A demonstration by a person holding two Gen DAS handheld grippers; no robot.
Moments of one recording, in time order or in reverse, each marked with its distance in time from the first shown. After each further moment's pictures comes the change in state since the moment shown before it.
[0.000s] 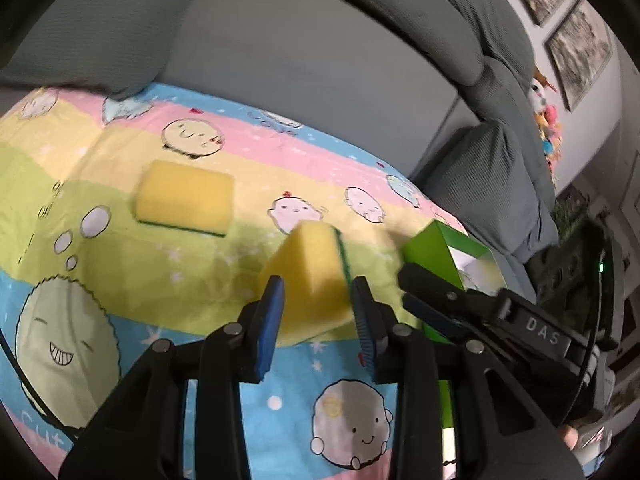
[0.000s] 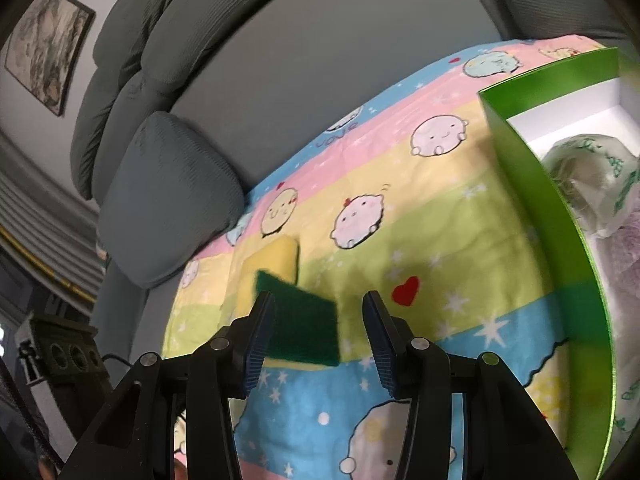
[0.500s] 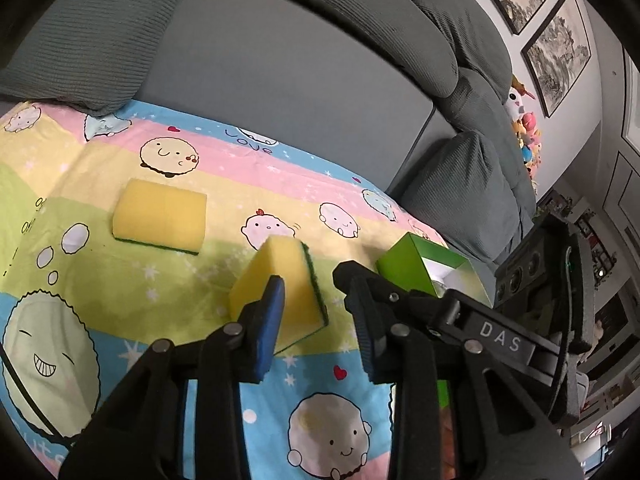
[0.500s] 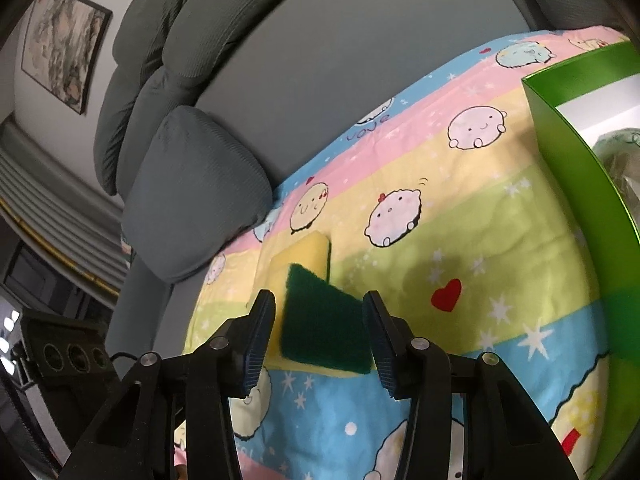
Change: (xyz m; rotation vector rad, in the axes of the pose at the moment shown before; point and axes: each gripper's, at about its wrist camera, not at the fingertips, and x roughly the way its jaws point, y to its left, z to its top) left arm -0.004 -0.021 -0.001 0.052 -0.066 -0.071; right arm 0.017 0.004 0.001 -0.014 0.019 0.118
